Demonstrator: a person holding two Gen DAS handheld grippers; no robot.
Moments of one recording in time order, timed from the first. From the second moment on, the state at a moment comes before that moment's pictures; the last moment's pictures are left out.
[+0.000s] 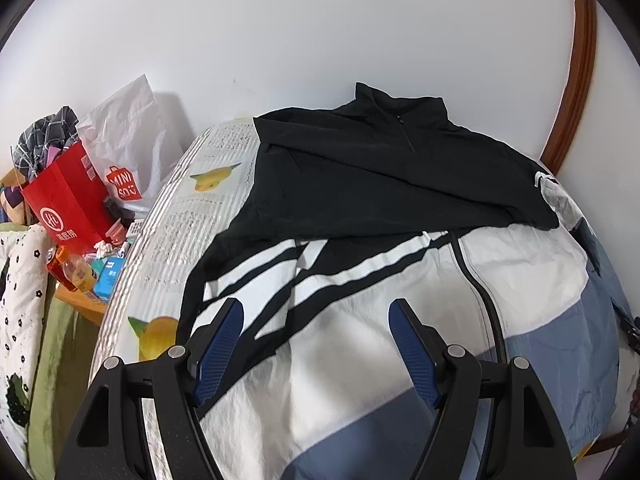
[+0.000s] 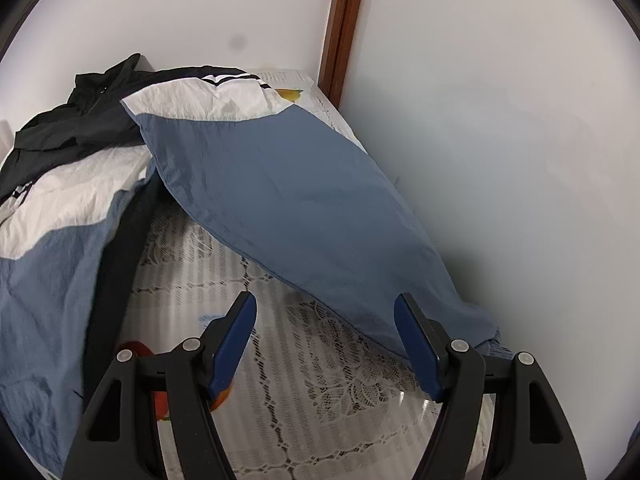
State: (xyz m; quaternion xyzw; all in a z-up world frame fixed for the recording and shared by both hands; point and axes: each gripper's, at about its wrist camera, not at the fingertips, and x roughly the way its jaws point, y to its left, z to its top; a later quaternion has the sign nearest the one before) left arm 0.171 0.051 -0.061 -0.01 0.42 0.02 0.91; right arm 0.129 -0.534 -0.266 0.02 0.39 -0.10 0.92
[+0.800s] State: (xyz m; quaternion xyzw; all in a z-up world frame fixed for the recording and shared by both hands) left arm 0.153 0.123 -0.088 -0.04 0.44 0.05 0.90; right arm 0.165 -0.525 -0.174 0.03 0.30 -0.16 0.94
